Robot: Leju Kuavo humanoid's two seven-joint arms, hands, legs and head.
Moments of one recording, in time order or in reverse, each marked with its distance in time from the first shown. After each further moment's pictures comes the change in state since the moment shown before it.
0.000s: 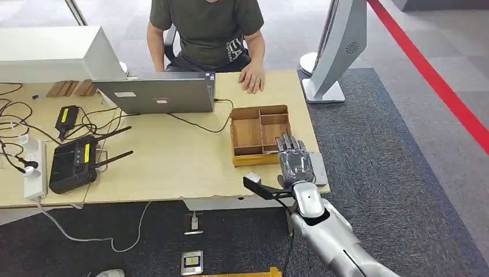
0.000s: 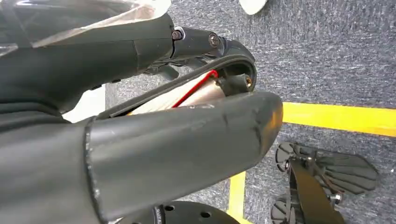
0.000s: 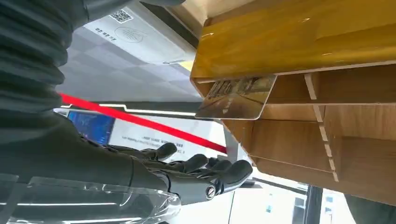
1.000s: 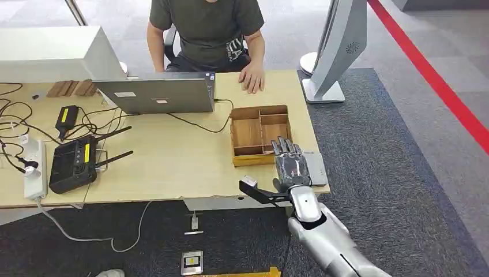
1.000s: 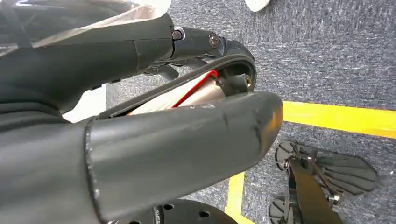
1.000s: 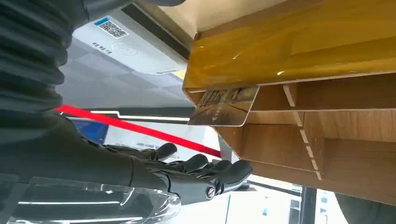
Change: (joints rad) left arm 0.000 0.000 0.003 0.000 0.029 0.012 -0.003; right arm 0.020 0.018 0.010 -0.003 -0.021 -0.024 -0.019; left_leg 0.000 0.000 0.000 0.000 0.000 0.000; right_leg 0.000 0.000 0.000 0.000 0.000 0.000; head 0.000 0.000
